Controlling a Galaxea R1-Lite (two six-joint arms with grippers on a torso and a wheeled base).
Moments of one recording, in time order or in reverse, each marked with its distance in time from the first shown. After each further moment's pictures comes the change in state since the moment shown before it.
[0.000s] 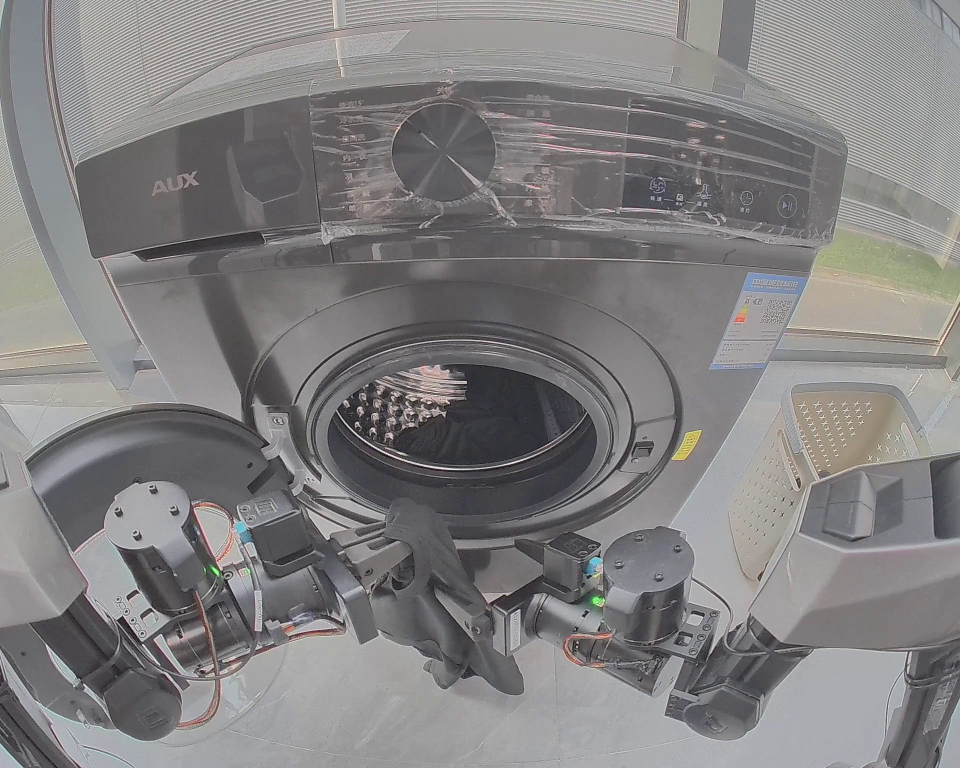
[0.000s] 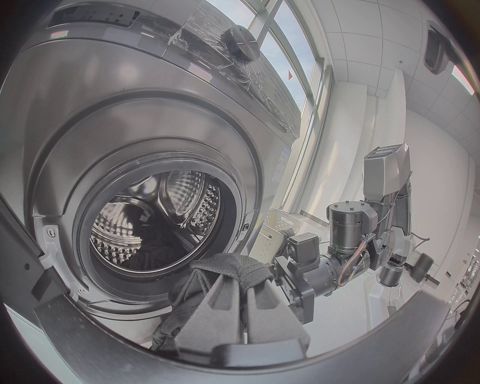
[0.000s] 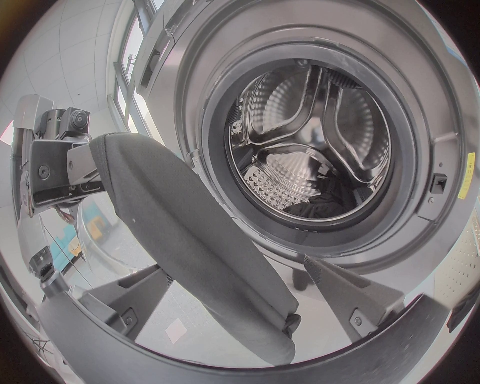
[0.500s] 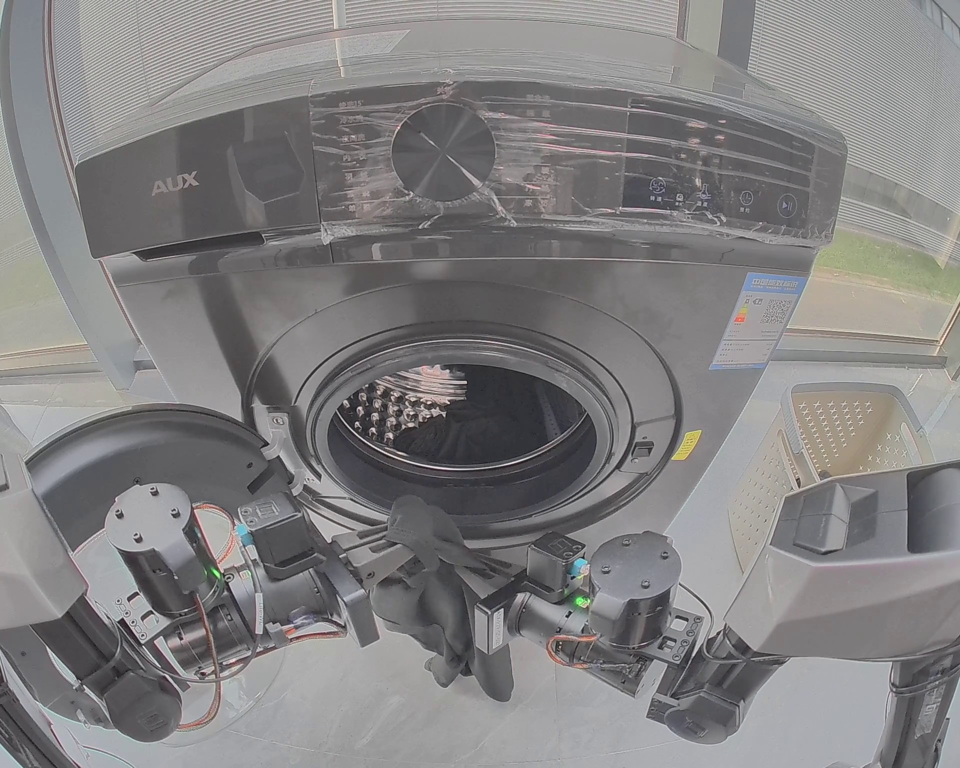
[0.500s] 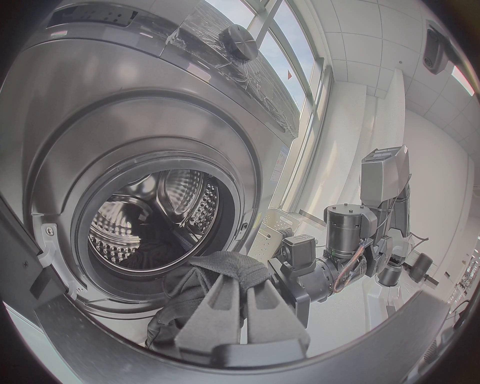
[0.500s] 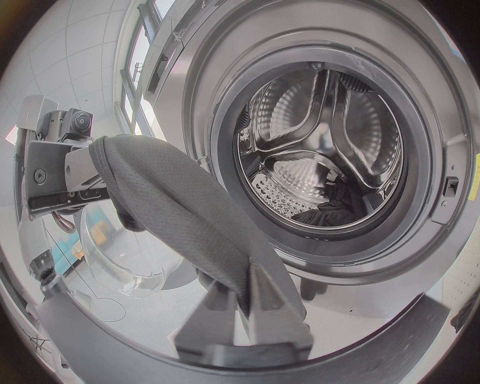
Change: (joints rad) left arm -0.006 -0.001 0.003 0.000 -0.001 -0.002; right arm 0.016 0.051 -0.044 -0.069 0.014 -0.002
